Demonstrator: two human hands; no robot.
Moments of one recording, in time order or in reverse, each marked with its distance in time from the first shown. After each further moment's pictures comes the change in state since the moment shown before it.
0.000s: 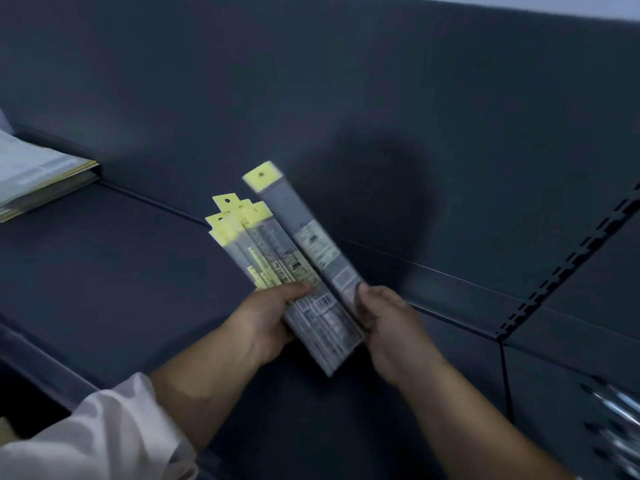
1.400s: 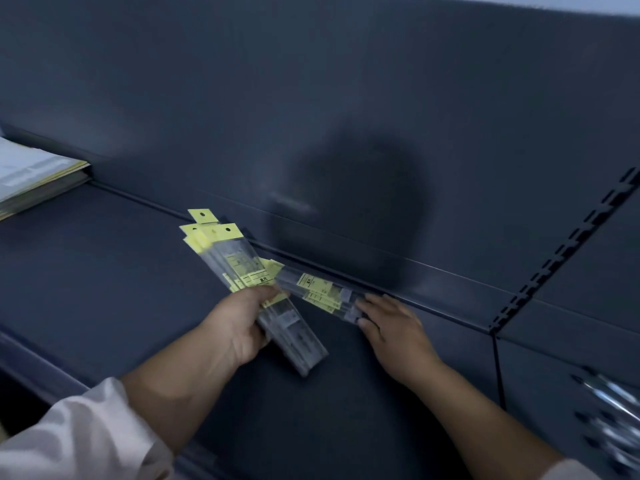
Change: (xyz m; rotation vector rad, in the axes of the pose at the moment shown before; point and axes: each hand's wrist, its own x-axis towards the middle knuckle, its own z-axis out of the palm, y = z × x) left_hand -0.004 0.006 -0.015 0.061 0.163 -0.060; right_hand 0.028 0.022 -0.066 -1.547 -0.066 -0.465
